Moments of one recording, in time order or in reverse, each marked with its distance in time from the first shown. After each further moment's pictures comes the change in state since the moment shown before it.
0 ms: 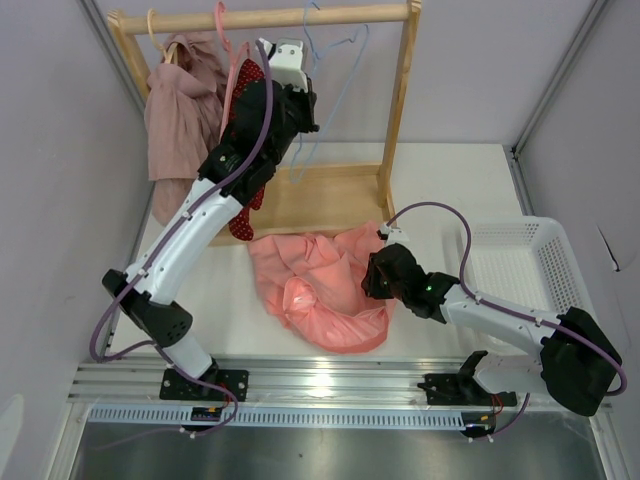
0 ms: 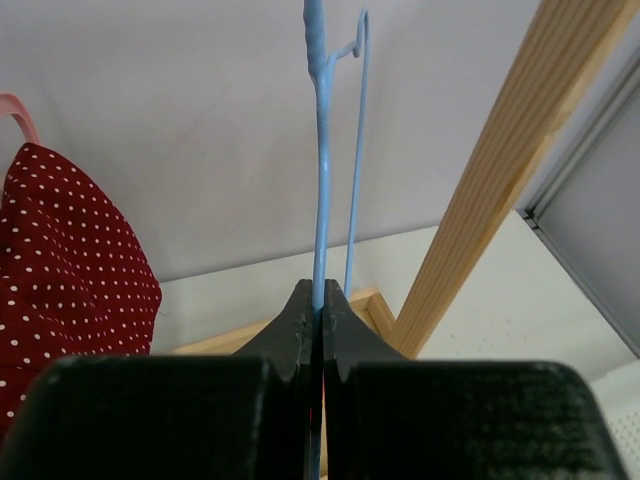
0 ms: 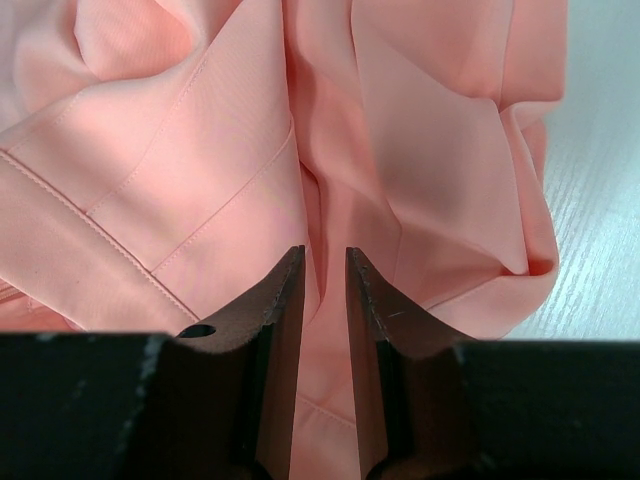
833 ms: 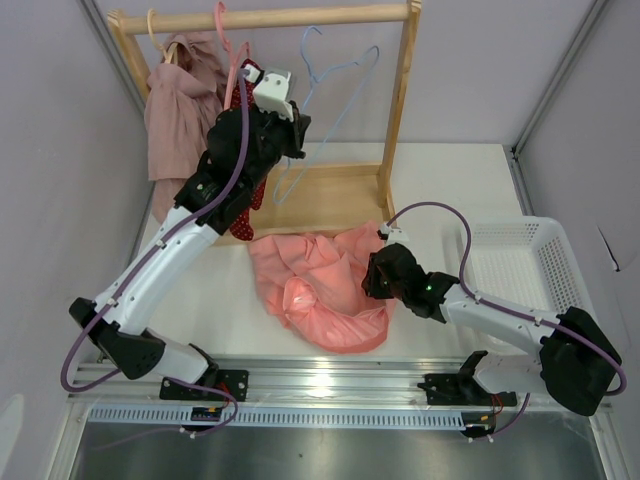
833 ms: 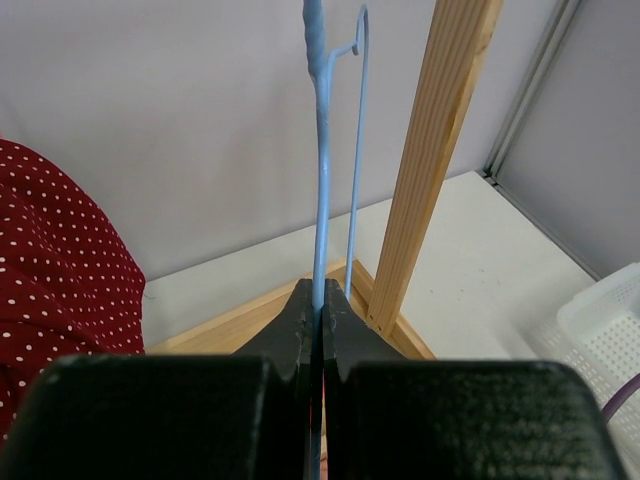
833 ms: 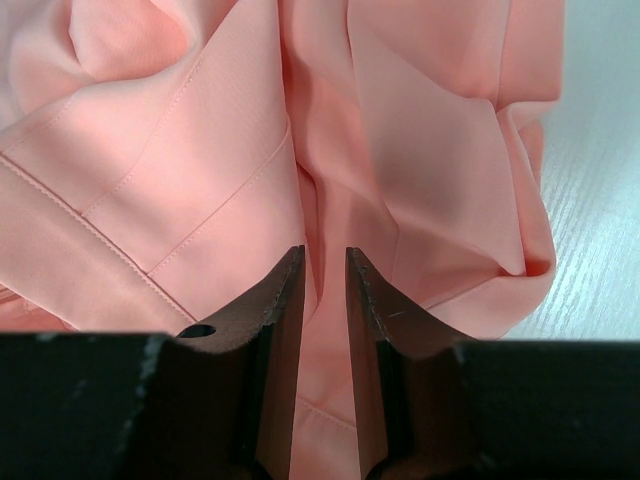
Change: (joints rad) left arm 0.010 -0.233 -0.306 0.092 0.161 0.054; right arm -0.003 0.002 0.000 -0.001 0.000 -0.002
